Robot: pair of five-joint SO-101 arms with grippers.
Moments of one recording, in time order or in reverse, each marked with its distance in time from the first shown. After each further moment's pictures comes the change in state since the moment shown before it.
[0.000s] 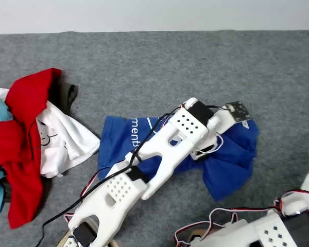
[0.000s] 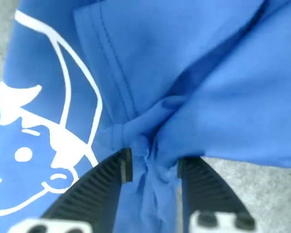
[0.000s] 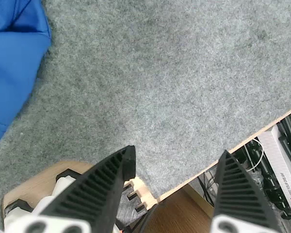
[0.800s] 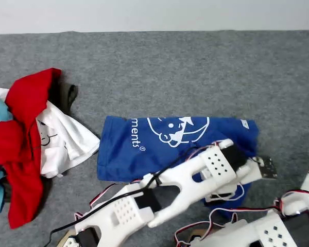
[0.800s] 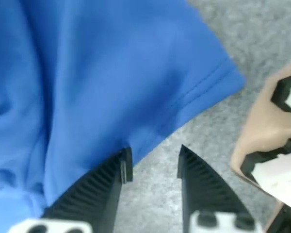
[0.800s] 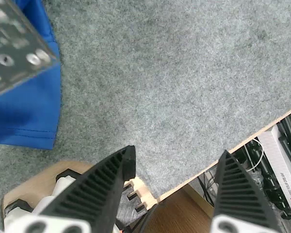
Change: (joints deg) left arm 15.6 -2.8 14.9 0.0 0.0; right arm 0.0 0.0 0.0 0.0 0.0
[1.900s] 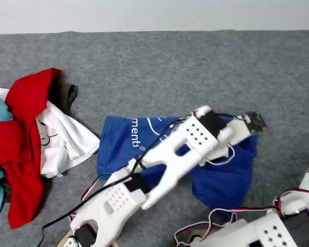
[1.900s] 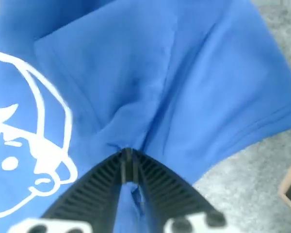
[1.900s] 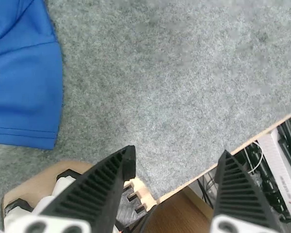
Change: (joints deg) left arm -11.9 -1.2 -11.4 0.0 -0.2; right arm -1.4 0.0 0.0 0.0 0.0
